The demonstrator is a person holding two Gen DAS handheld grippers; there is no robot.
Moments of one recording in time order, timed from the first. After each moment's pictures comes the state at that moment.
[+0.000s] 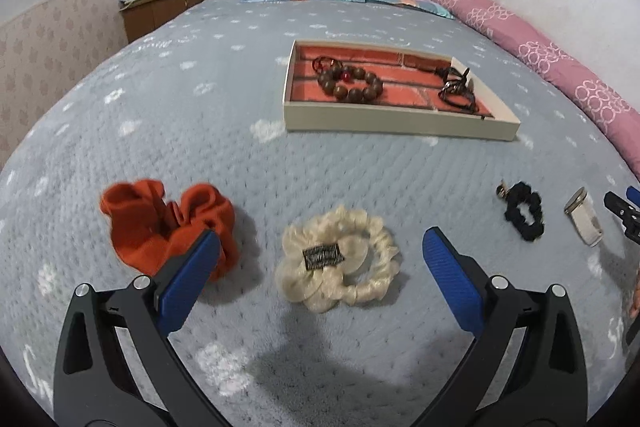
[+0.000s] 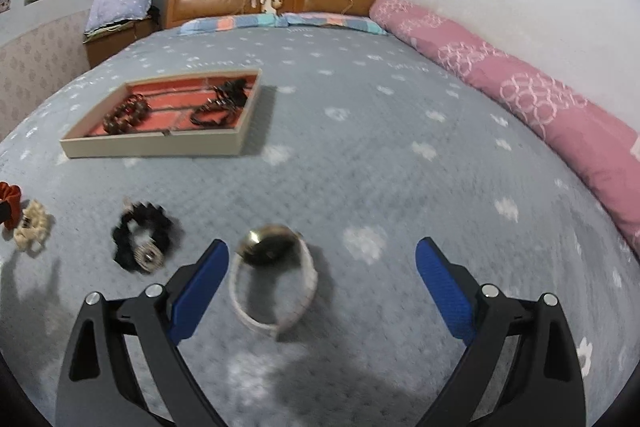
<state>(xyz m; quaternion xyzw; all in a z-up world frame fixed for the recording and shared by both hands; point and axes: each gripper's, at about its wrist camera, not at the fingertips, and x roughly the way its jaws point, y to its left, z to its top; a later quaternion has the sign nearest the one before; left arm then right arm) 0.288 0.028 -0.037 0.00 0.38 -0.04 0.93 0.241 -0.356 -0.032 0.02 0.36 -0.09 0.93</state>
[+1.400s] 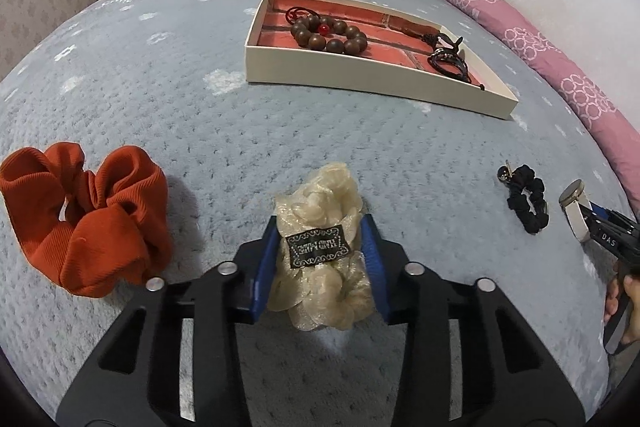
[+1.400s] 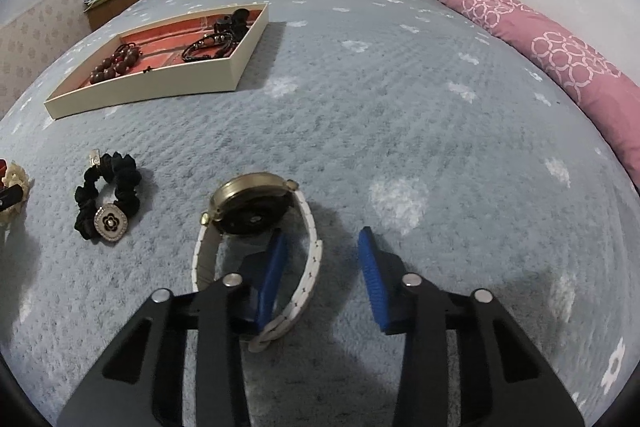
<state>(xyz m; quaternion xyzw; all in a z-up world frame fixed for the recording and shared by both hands) 0.322 0.022 -0.077 -0.04 0.43 -0.10 0.90 0.277 -0.353 -0.077 0.02 0.43 -0.05 0.90</state>
